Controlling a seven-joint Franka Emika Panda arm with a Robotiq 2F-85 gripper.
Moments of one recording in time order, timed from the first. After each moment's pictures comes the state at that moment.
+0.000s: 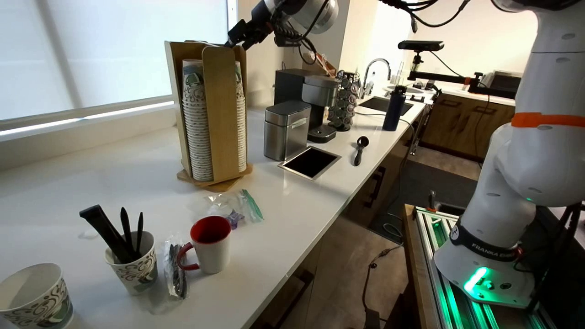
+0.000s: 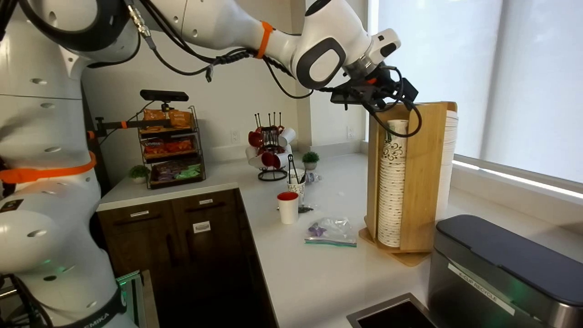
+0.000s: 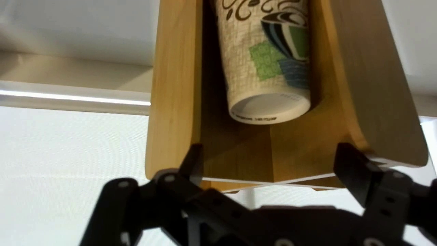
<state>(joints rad) -0.15 0.13 -0.09 -1.81 0.35 2.79 -0.43</state>
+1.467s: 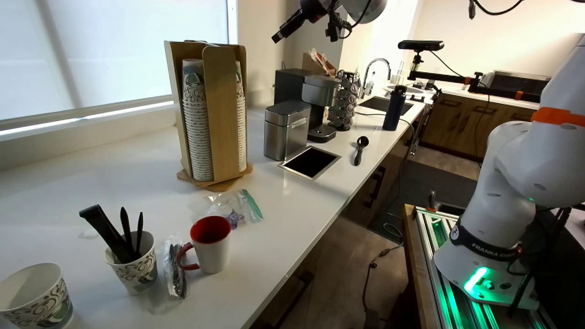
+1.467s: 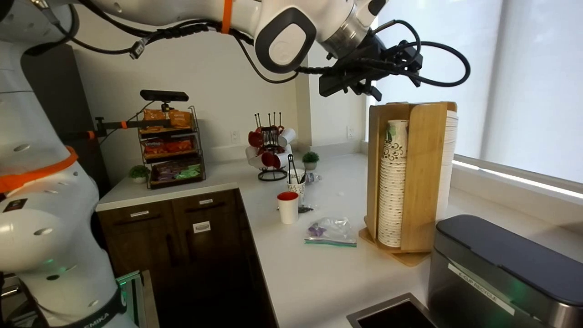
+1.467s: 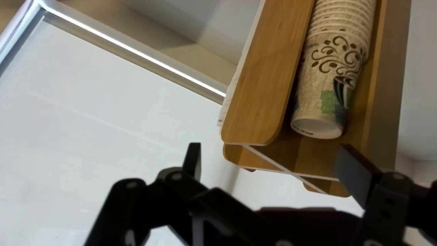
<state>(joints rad) -0.09 -0.17 -0.26 -2.08 0.44 2.82 -1.01</state>
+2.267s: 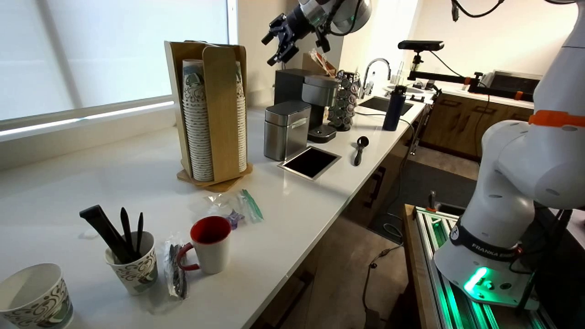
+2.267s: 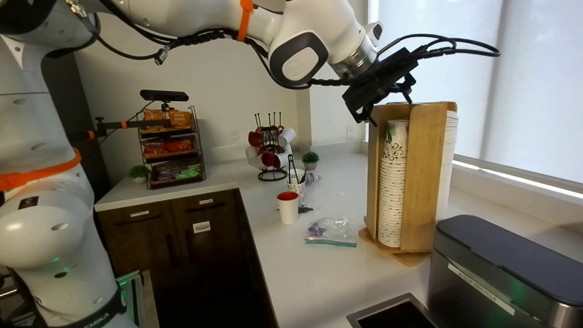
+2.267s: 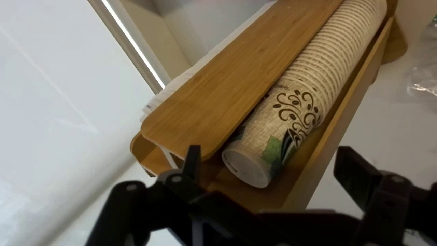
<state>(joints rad) 0.04 -0.08 -0.36 -2.03 0.55 2.74 -1.66</state>
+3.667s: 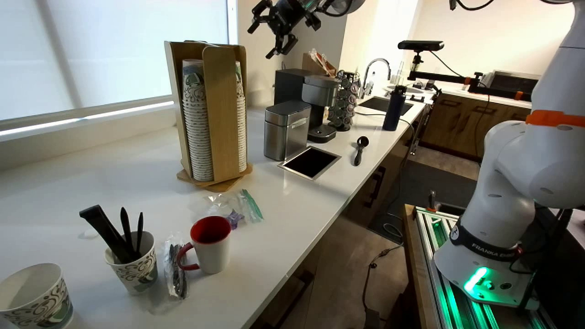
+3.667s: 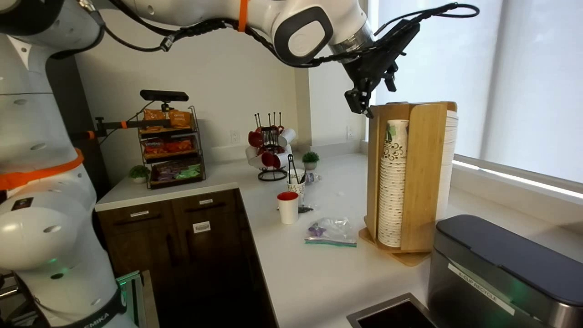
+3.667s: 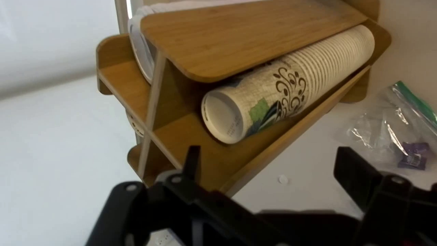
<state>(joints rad) -0.03 -0.06 -0.28 -1.90 0.45 2.53 -2.04</state>
